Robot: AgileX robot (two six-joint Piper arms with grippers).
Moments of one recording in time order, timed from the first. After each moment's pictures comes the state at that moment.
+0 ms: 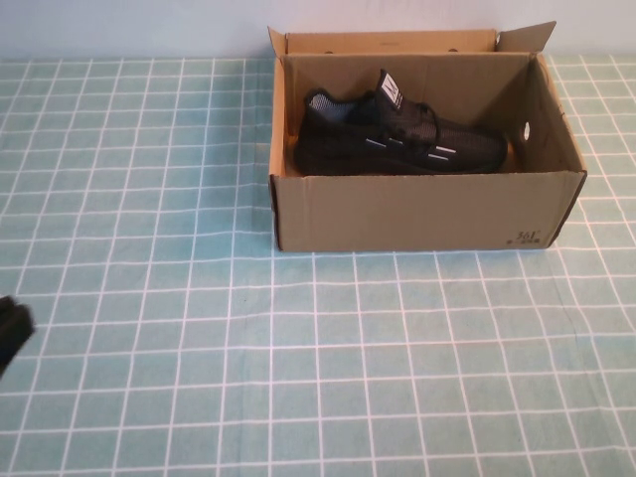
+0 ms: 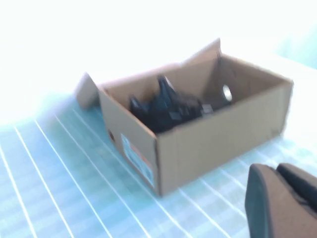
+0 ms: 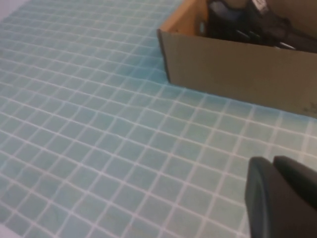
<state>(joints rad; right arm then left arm) 0.63 0.21 -0.77 0.04 1.00 0.23 -0.44 0.34 -0.52 -0.30 0.41 0.32</state>
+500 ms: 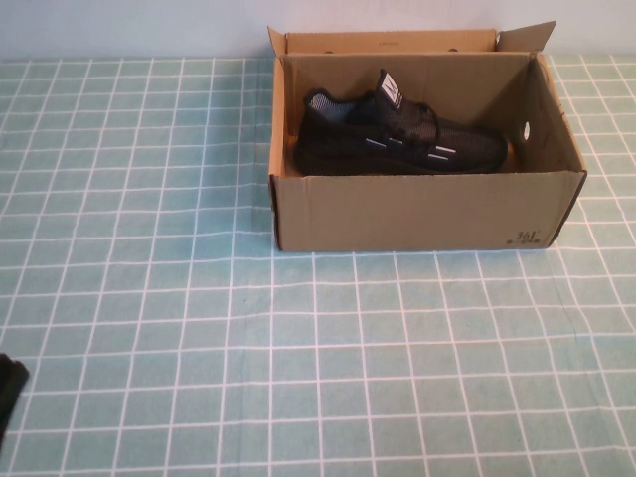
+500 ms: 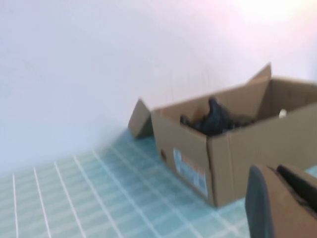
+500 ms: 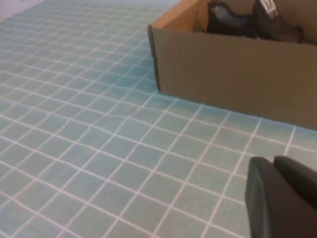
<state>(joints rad) 0.63 0.21 -0.24 0.02 0.34 0.18 -0.44 0.09 -0.12 -0.24 0.04 0.35</state>
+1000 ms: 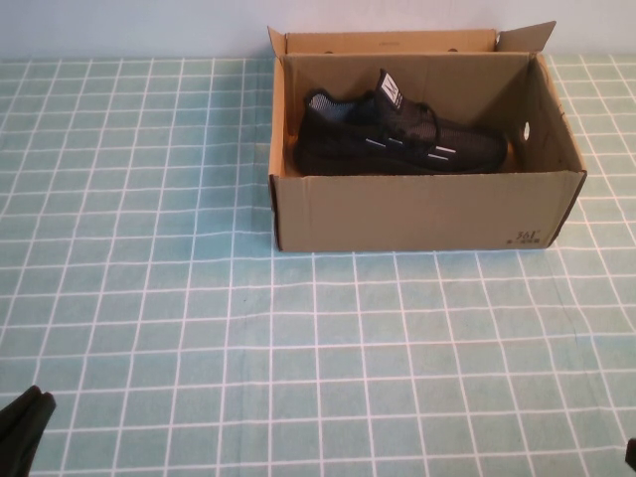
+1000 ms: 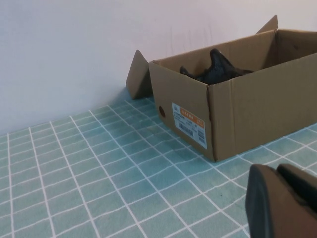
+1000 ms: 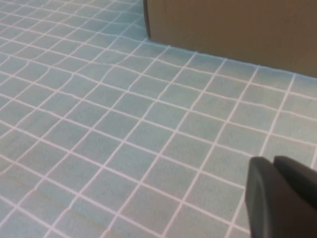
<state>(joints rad) 0.63 0.21 -0.12 0.00 0.32 0.17 -0.44 0.09 0.03 -0.24 -0.03 0.35</state>
